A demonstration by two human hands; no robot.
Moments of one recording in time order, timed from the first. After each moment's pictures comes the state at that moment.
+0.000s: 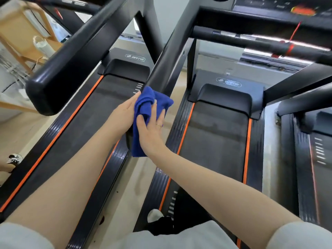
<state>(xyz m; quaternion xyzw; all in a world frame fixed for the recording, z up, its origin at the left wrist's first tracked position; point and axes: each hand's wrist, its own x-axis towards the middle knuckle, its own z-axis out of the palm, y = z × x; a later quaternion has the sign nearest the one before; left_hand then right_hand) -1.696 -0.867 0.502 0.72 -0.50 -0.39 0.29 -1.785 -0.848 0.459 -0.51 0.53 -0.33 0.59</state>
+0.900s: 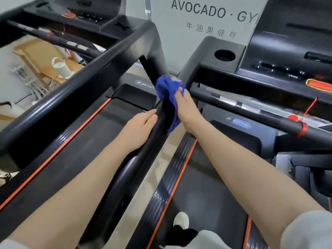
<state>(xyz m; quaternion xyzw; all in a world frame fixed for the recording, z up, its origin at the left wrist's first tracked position) -1.747 -1.063 0.529 0.73 -0.57 -0.28 0.25 -1.862 -1.178 0.510 -0.63 0.46 -0.36 0.51</state>
